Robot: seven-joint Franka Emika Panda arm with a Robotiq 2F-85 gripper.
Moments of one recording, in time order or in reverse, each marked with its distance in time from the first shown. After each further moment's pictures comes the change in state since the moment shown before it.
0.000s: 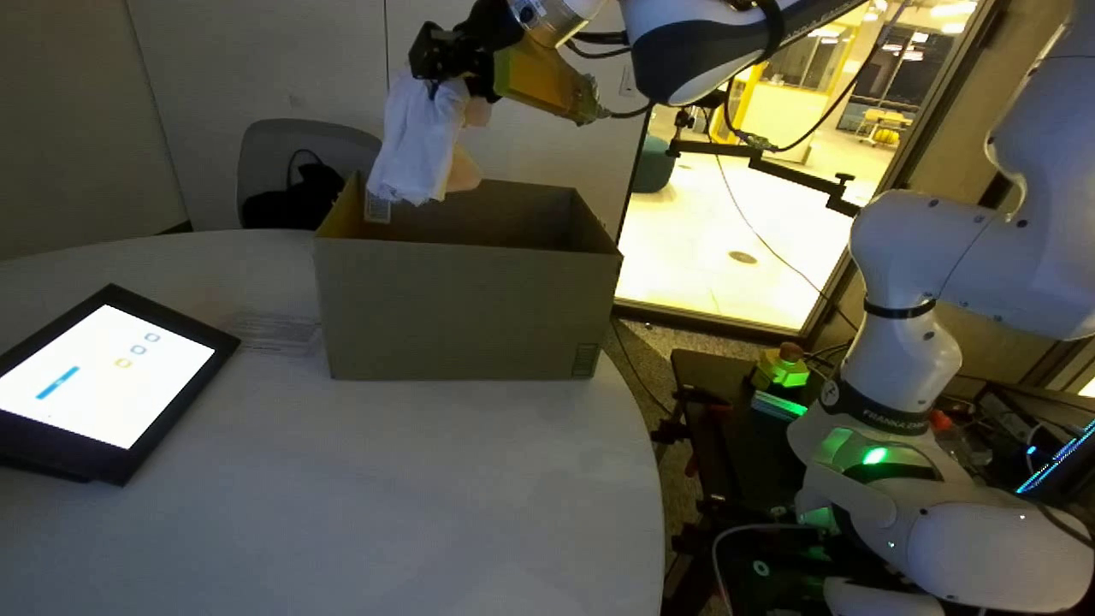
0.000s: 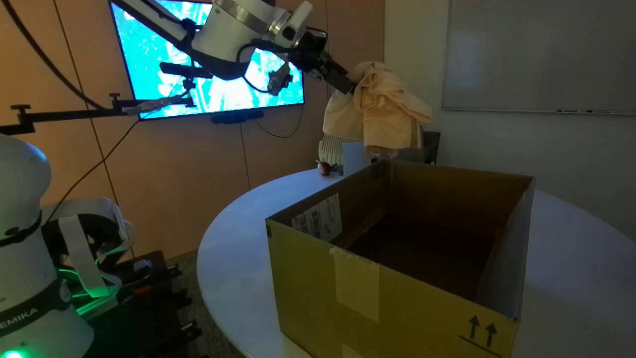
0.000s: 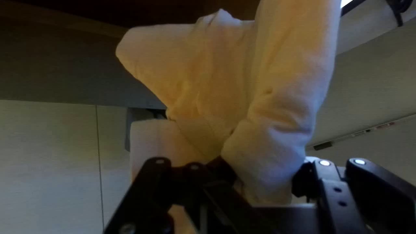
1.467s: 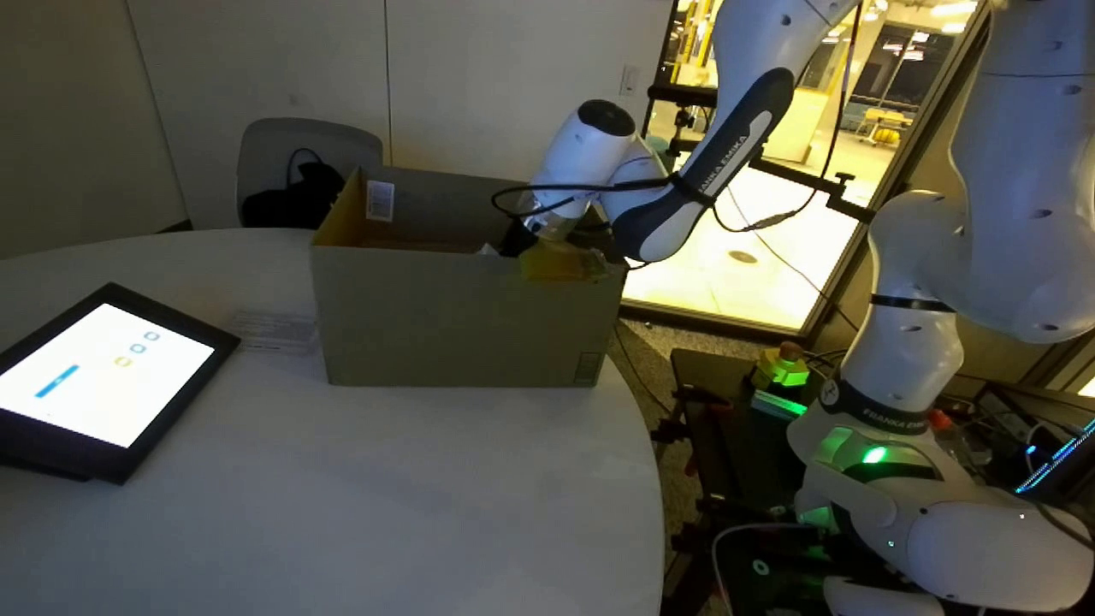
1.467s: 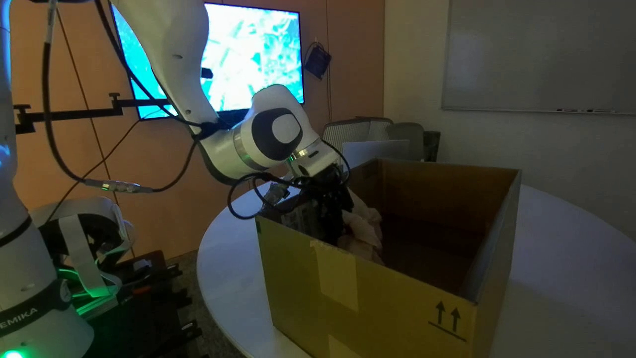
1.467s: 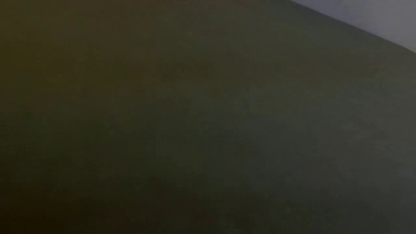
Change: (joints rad) arm -0.568 0.447 0.298 -0.223 0.492 0.439 -0.205
